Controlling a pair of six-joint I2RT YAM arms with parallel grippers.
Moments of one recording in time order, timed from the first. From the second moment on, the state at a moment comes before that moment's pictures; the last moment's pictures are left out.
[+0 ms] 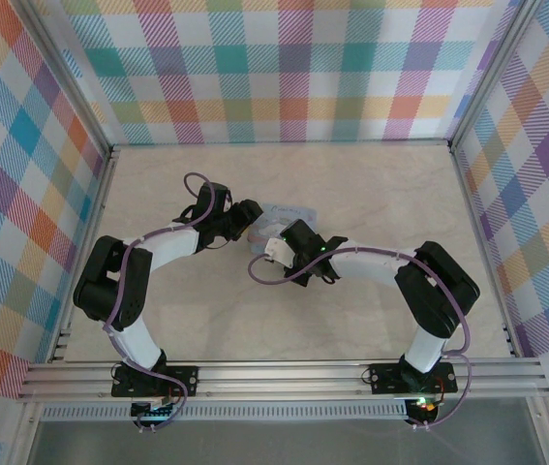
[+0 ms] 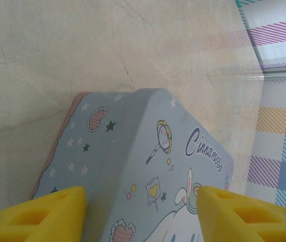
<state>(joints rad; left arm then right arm) -0.38 1.72 0.99 0.05 0.32 -1.04 0.82 1.72 0.99 -0.31 0.05 -0.47</state>
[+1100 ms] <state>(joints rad) -0.37 1.64 0.91 0.05 0.29 -1.05 0.85 1.55 0.93 -0.26 0.05 -0.44</state>
